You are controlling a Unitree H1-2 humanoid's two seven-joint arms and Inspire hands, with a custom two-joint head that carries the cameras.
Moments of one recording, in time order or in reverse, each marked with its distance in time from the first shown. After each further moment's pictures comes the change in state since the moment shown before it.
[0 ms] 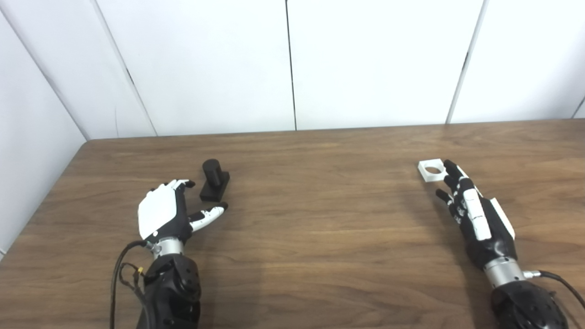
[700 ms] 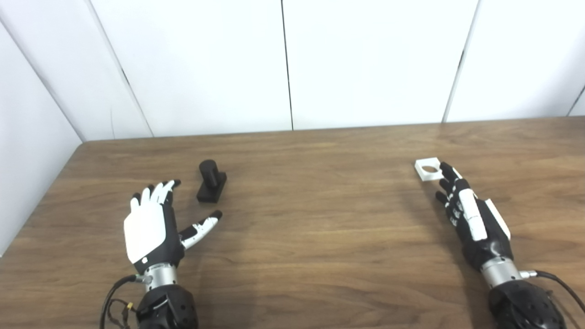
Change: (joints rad) left arm 0.138 0.003 -0.038 -0.127 -0.056 -0.051 0.162; right arm 0.006 -0.001 -0.002 -0.014 0.002 0.042 0.000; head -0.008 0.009
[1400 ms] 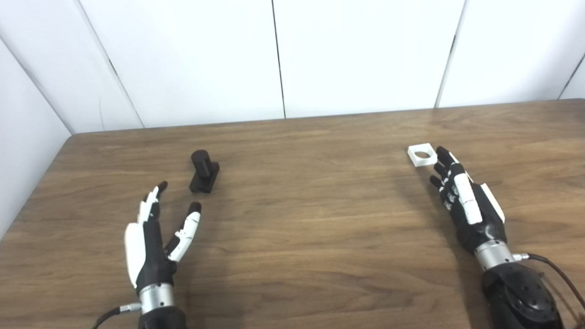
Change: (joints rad) left arm 0.128 -0.123 0.118 -0.066 -0.400 -0.316 0.134; right arm 0.003 0.005 -0.016 -0.004 0.040 0.001 0.001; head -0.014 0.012
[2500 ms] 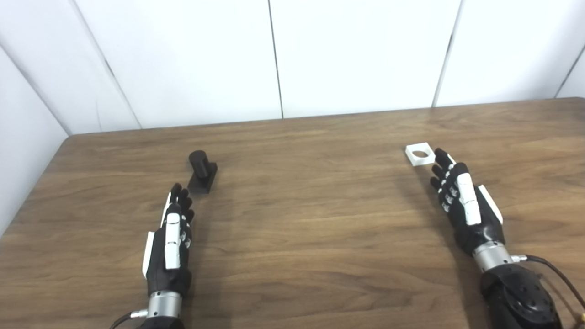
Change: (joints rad) left arm 0.040 0.009 0.044 0.037 -0.721 -0.128 -0.323; right arm 0.012 0.006 -0.003 -0.019 0.005 0.020 0.000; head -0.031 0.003
